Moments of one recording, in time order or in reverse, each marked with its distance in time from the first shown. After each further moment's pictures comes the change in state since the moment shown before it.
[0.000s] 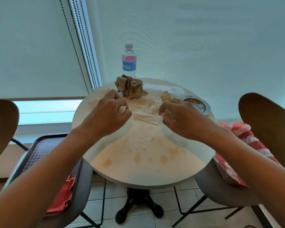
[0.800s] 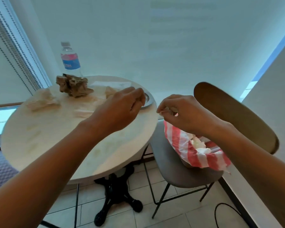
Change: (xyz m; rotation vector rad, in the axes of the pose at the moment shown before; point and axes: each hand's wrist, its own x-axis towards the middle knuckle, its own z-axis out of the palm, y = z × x) left_hand 0.033 0.190 0.079 -0.134 -0.163 0.312; right_hand -0.121 0.117 -0.086 0.018 0.115 0.035
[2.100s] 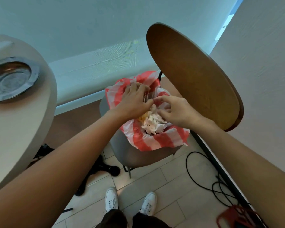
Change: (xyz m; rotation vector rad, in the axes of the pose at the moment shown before) left_hand 0.139 0.059 0.350 -0.141 -0.506 -0.326; right_hand -0.109 0.283 0.039 0.227 -0.173 0.600
